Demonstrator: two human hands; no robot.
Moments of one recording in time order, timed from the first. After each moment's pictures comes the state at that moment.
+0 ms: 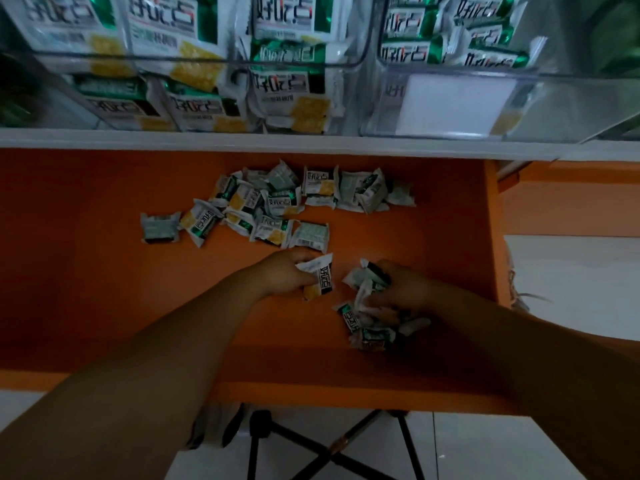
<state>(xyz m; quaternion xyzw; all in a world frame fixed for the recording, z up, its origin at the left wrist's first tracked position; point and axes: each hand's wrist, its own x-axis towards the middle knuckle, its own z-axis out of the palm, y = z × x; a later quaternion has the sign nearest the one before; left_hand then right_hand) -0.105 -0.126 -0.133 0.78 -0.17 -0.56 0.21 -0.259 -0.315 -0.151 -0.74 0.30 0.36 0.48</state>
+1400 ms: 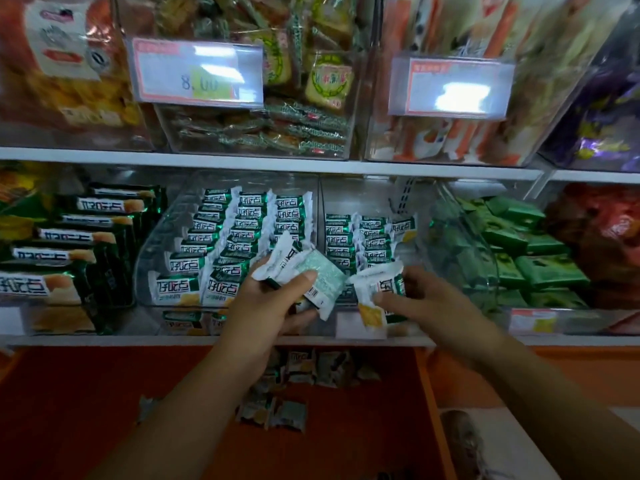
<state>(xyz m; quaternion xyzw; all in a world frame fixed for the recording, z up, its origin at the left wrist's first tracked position) -0.088 -0.174 0.129 0.56 -0.09 -0.29 0.77 -0.218 -0.365 0.148 -0.81 0.24 -0.03 0.53</state>
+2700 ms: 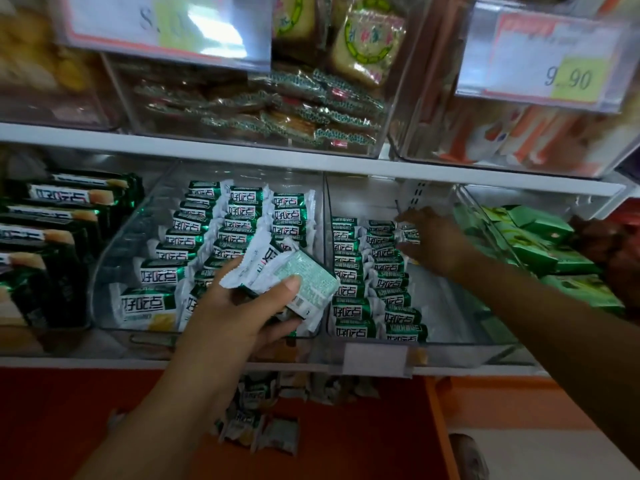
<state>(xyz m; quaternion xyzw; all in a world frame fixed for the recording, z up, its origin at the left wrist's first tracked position) -0.060 -0.168 0.133 0.57 -0.09 -0.28 0.77 -0.098 -0.483 0.127 -0.97 0.23 -0.07 0.10</state>
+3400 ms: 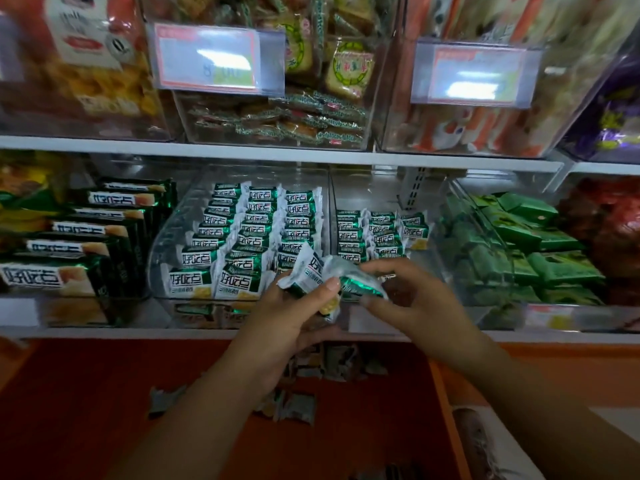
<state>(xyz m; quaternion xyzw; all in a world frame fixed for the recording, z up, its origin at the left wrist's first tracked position) -0.105 -0.160 0.136 0.57 -0.10 -0.38 0.72 -0.205 -0.329 0.139 -0.86 0.11 -0.17 0.47</state>
